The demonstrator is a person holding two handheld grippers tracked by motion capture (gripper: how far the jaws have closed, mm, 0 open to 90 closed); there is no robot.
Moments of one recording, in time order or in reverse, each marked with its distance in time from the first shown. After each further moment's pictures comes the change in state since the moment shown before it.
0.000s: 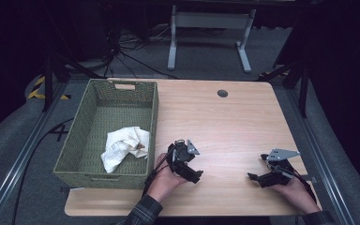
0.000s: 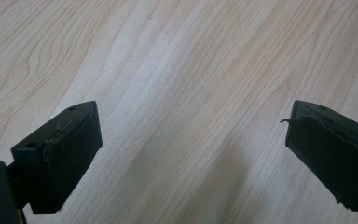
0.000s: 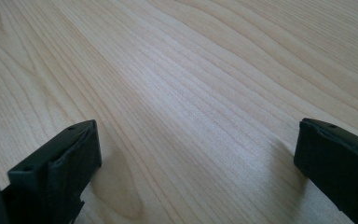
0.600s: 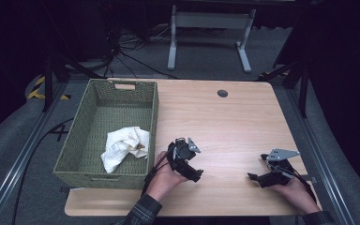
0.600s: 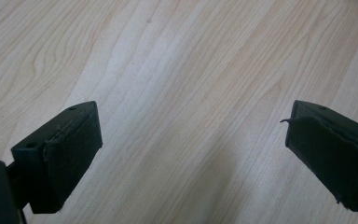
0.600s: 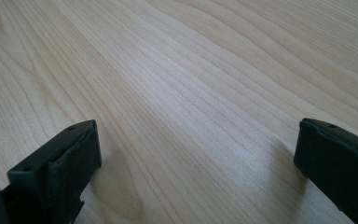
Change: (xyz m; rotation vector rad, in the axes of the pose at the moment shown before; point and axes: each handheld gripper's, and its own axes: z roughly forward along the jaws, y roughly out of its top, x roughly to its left) left arm 0.002 0.009 -0.010 0.029 -0.019 -0.006; right arm 0.000 0.000 0.000 0.000 0.000 0.000
